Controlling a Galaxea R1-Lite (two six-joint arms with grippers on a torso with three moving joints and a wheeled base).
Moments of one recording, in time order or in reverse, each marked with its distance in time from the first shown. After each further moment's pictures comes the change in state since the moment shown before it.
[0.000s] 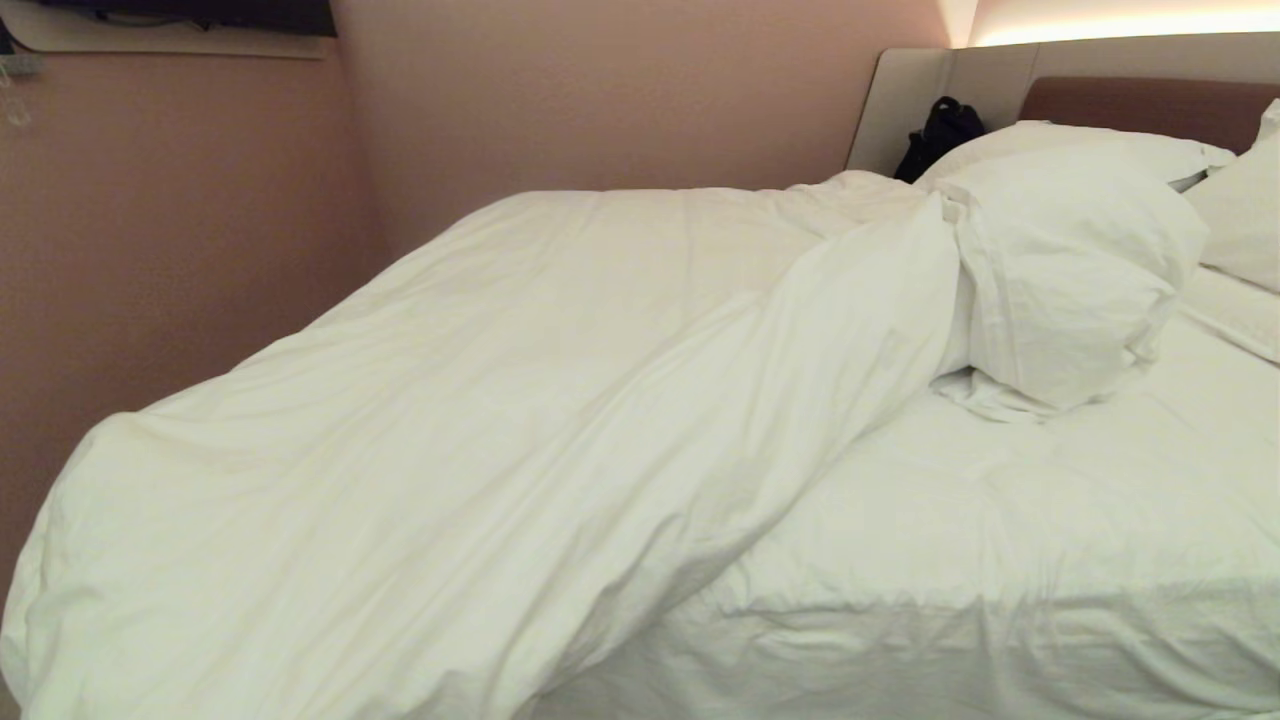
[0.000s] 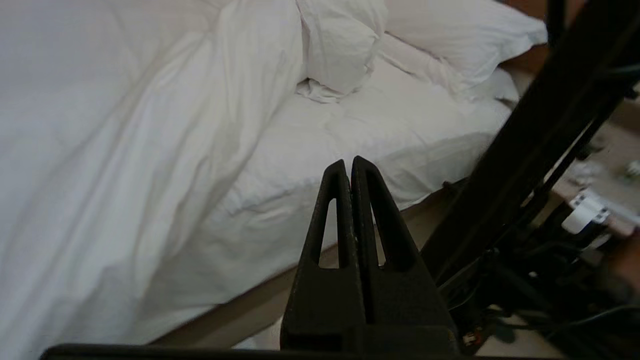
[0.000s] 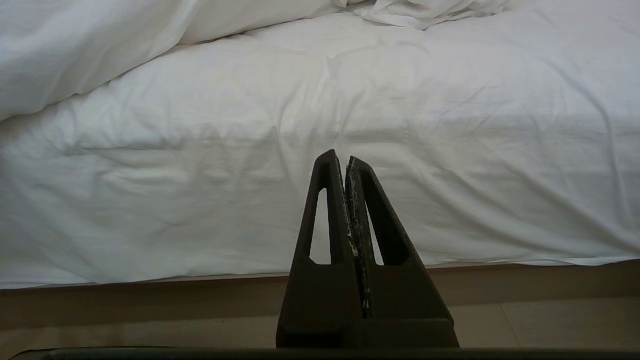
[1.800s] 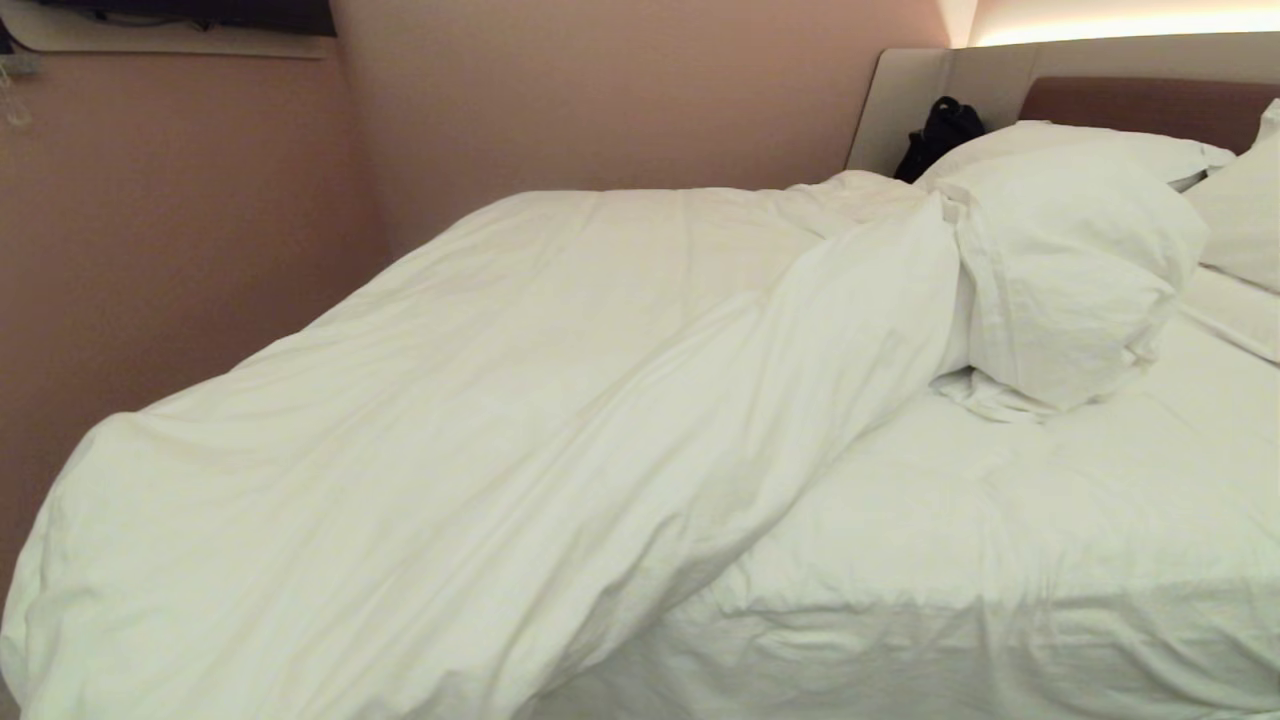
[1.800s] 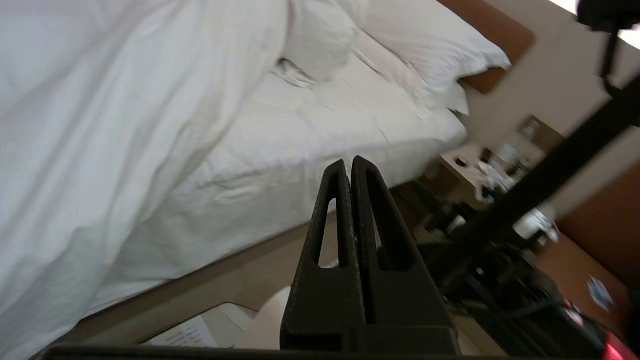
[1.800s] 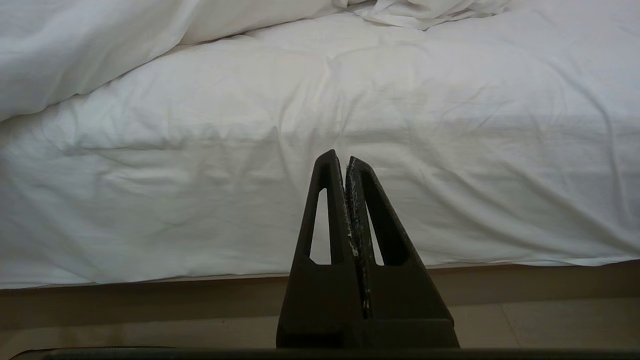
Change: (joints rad) left arm -0.078 0.043 0.113 0.143 0.000 0.080; right arm 0.000 0.000 0.000 0.000 0.000 0.000
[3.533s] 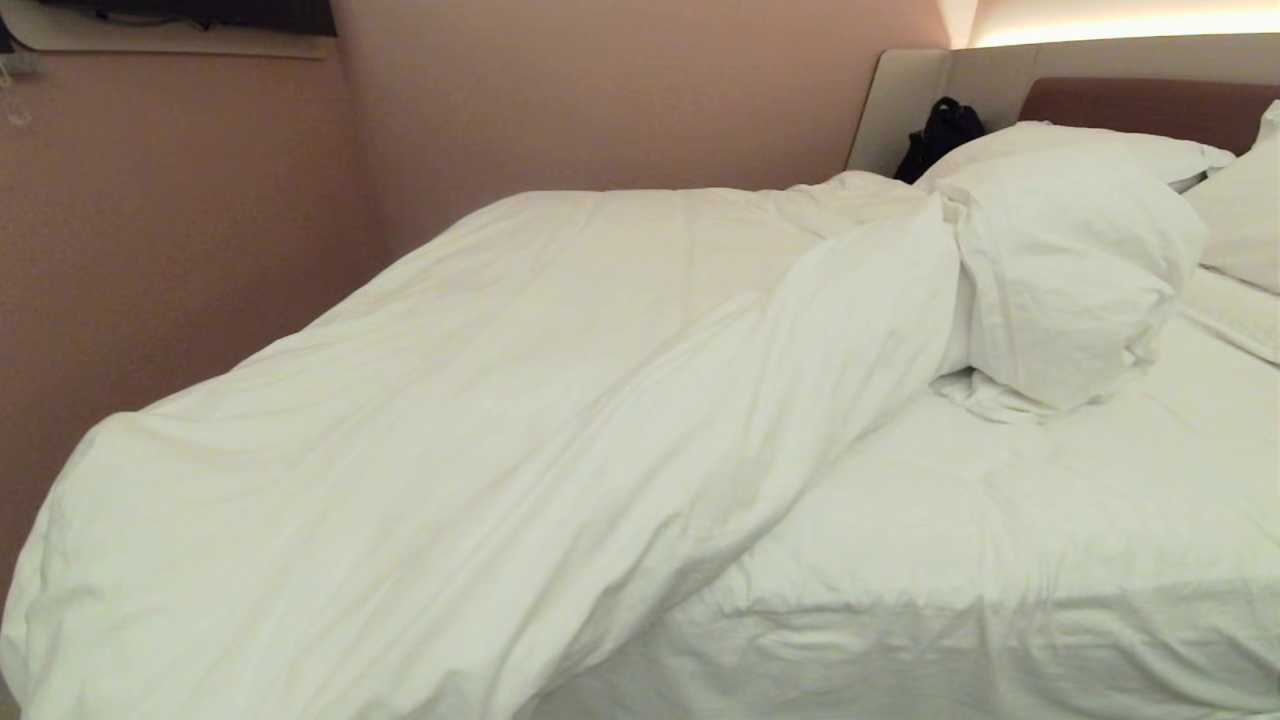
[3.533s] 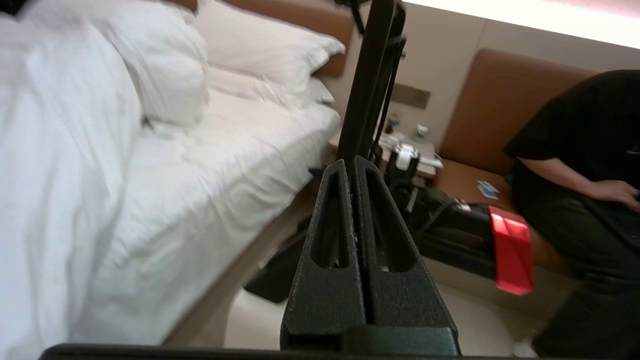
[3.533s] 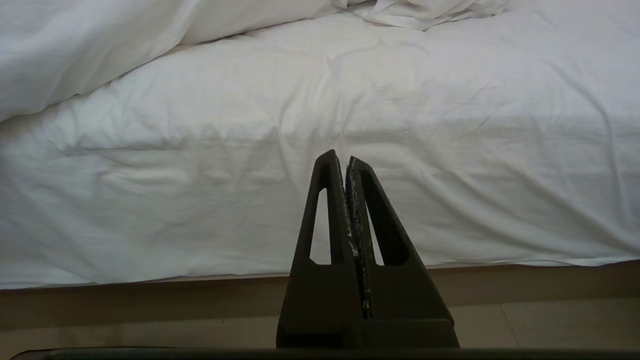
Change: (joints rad) left arm -0.651 0.061 0.142 -0.158 0.273 0.336; right arm 0.000 0.000 0.000 0.000 0.001 0.000
